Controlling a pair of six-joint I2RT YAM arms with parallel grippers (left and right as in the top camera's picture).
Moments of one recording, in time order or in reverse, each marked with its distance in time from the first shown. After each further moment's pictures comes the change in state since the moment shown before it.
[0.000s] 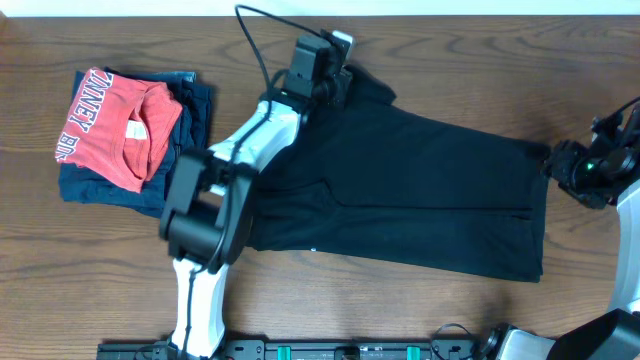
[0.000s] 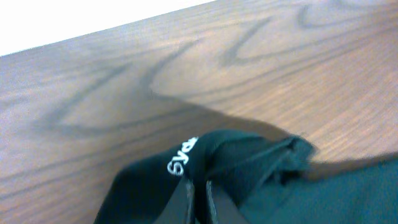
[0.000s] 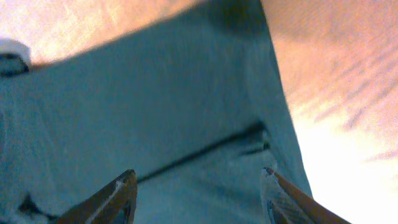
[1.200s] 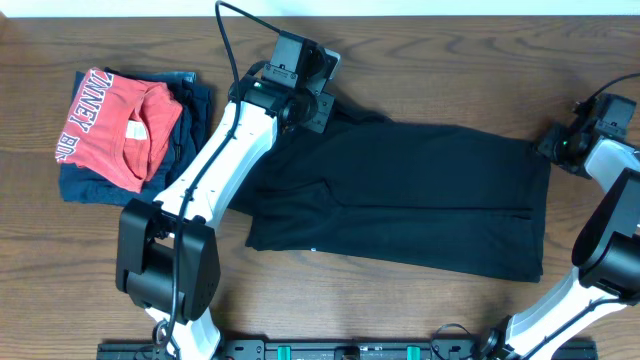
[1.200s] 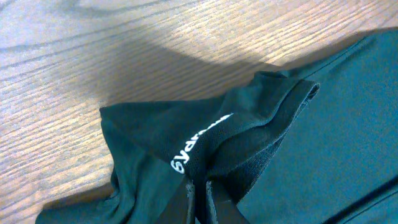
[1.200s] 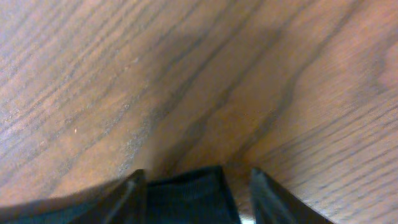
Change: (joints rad) left arm 0.000 -0.277 0.001 -0.617 -0.004 0.048; right arm 0.001 0.562 0.004 0.678 0.096 -0.026
